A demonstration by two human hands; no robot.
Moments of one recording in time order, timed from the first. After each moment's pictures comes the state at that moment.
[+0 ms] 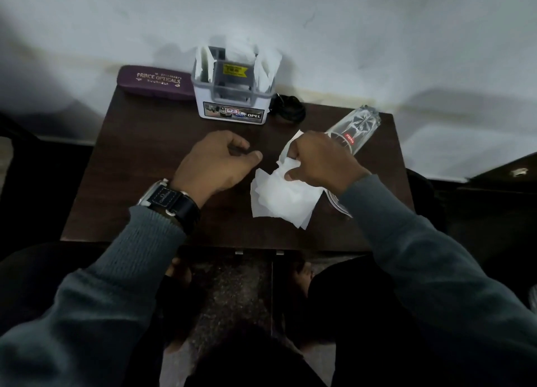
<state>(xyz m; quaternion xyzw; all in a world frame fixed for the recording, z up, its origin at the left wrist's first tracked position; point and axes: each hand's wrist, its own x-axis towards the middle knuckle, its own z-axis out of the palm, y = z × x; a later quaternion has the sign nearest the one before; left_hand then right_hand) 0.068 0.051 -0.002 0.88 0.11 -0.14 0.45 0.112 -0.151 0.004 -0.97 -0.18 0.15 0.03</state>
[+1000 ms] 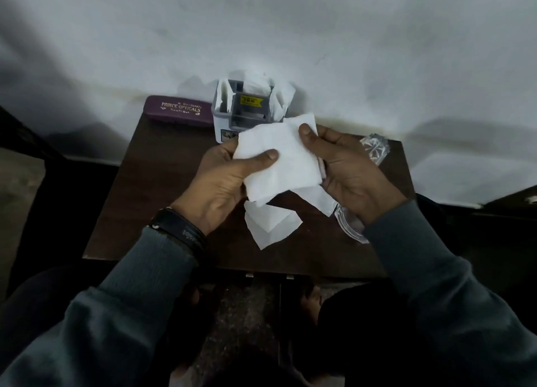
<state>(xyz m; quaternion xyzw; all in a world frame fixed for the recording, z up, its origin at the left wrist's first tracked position) 0.062 0.046 0.028 0.49 0.17 -0.11 0.85 0.107 -0.135 0.040 -0.58 0.08 0.20 0.79</state>
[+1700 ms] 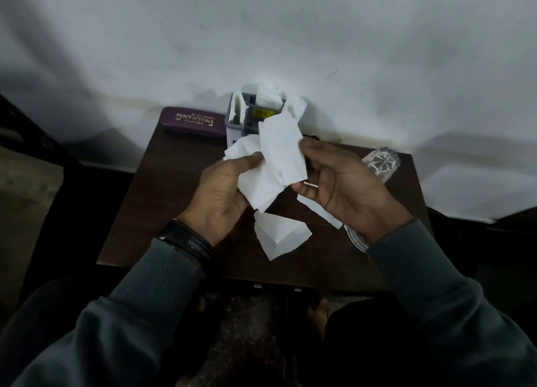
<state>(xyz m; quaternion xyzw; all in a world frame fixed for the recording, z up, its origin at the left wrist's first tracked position) 0.063 0.058 0.022 0.40 0.25 -0.08 0.88 0.096 -0.121 0.056 -0.55 0.06 0.28 0.79</state>
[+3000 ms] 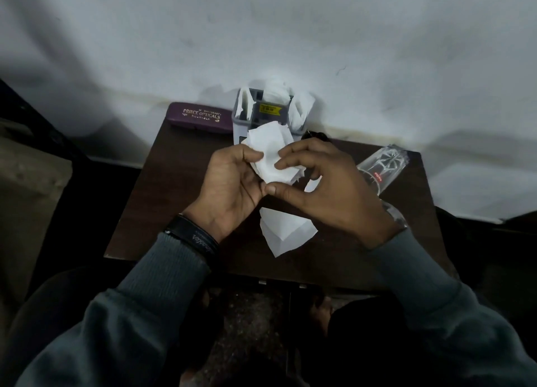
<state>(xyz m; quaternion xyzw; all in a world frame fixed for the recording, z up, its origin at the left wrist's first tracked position) 0.062 0.060 0.029 0.33 0.16 -0.14 0.92 0.087 -0.115 0.032 -0.88 -0.28 -0.04 0.38</state>
